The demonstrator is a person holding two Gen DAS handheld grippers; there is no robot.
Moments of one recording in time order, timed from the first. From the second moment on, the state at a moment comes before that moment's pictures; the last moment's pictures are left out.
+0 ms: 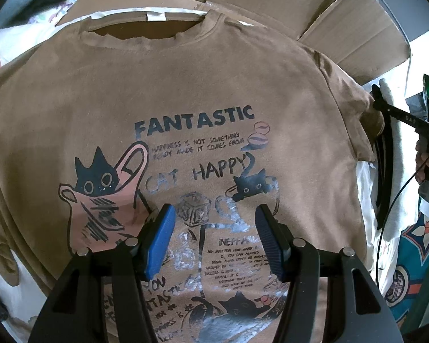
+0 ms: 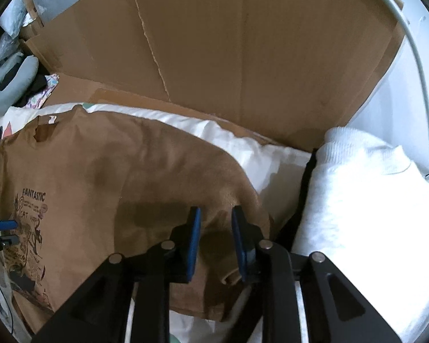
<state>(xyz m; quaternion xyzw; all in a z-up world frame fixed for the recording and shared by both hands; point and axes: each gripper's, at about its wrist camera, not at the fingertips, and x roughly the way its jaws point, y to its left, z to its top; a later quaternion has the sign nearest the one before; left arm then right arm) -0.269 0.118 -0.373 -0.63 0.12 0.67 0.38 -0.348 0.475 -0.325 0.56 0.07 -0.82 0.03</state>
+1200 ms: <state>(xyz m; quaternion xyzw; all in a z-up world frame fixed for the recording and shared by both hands) -0.265 0.115 -0.371 -0.63 0.12 0.66 0.39 -0.335 0.439 -0.330 0.55 0.14 -0.82 0.06</state>
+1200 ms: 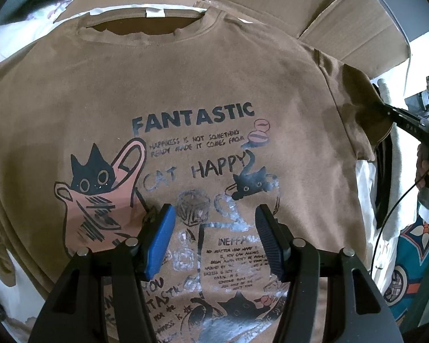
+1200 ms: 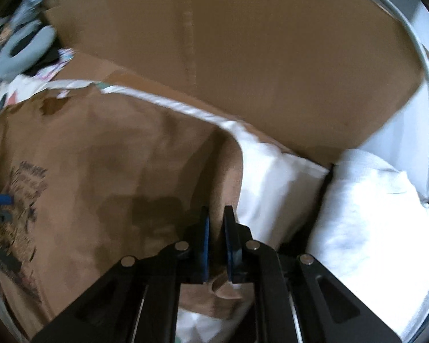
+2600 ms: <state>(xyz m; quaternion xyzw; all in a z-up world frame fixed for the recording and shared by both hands) -0.275 0.132 -0.373 -0.62 0.14 0.65 0.41 -0.336 0.458 -0.320 0.57 0.13 -0.81 0.07</state>
